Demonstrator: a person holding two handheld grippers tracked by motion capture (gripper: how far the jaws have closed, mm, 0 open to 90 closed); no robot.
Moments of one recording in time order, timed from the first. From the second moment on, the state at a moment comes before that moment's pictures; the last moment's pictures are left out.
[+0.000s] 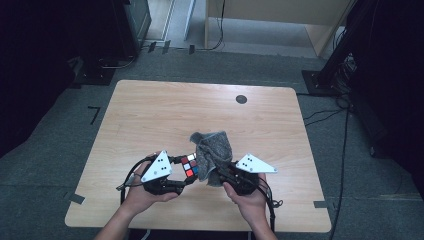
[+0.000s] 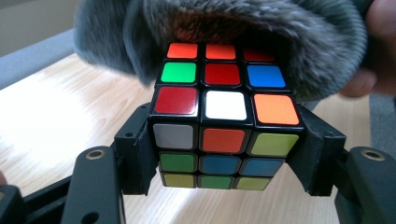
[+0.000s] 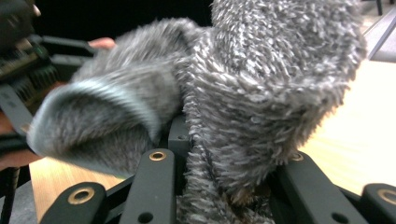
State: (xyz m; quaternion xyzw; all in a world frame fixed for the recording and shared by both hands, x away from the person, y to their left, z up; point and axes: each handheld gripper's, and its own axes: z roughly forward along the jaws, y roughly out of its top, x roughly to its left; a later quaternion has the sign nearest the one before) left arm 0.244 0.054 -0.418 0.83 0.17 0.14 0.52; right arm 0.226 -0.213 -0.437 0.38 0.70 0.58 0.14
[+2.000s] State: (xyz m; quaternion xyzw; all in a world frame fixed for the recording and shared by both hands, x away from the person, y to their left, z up) left arm 0.249 0.065 -0.415 0.81 0.19 0.14 0.54; right arm 0.231 -0.207 -0.445 0.40 0.72 0.56 0.10
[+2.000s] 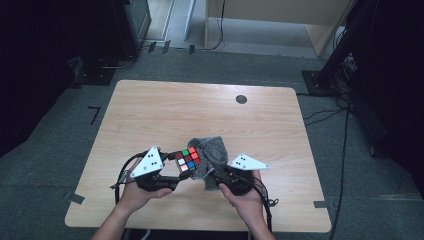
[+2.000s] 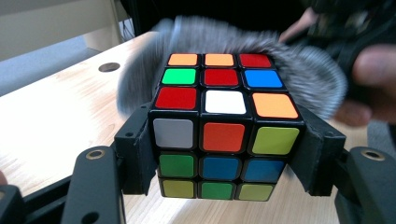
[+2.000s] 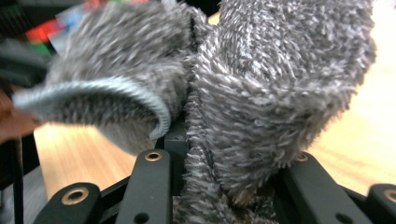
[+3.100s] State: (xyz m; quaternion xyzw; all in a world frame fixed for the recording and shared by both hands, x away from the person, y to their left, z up) left arm 0.226 0.018 -0.430 0.87 0.15 0.28 0.38; right arm 0.192 -0.159 -0.424 0.32 0.76 0.47 0.32
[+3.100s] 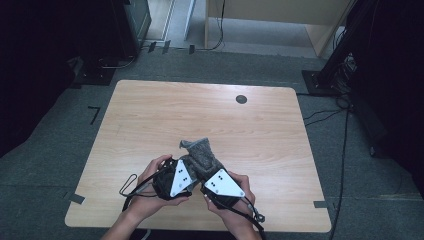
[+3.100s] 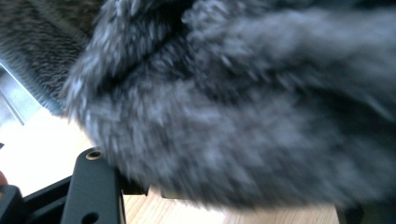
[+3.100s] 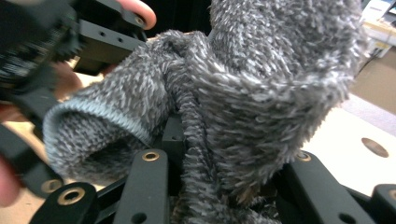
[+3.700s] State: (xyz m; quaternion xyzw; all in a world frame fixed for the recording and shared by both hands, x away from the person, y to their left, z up) left arm 0.228 0.026 -0.425 0.86 0.15 0.27 0.40; right arm 0.196 -0.167 -0.419 0.33 0.76 0.46 0.32
